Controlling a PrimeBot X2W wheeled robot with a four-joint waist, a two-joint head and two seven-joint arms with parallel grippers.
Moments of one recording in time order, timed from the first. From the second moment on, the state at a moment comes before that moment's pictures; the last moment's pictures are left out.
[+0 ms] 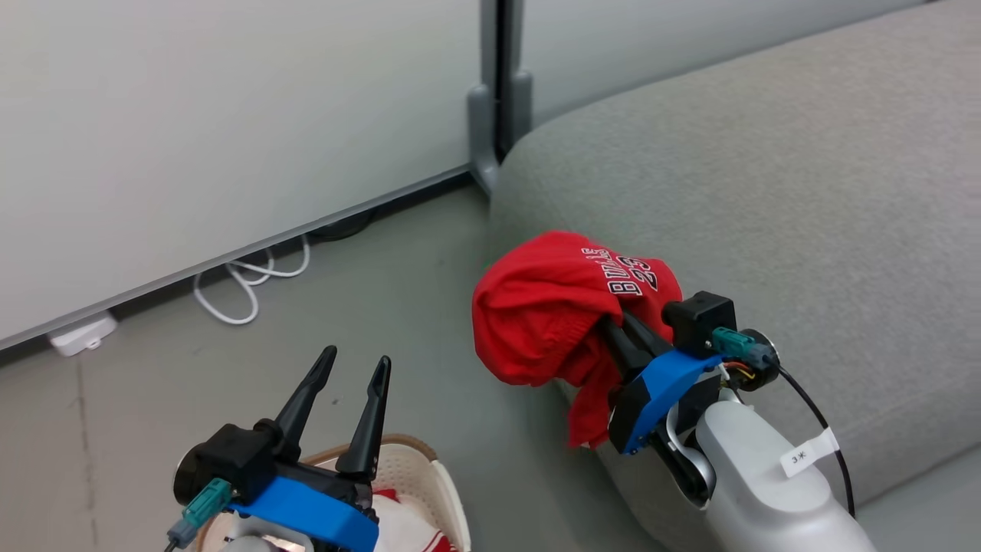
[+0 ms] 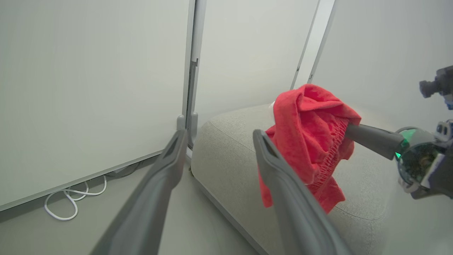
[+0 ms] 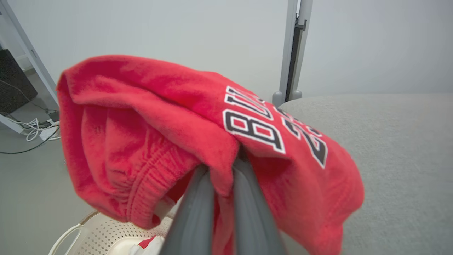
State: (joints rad) left arm -0.12 0.25 -0.40 0.21 -0.46 -0.12 -0.26; right arm -0.60 -0.05 0.45 0.83 0.34 0.13 -0.26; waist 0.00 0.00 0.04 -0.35
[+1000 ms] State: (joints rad) left arm -0.14 0.27 -0.43 0.23 -0.45 -0.13 -0.26; right arm -0.52 -0.05 0.36 0.73 0.34 0.13 -0.26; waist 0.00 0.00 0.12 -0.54
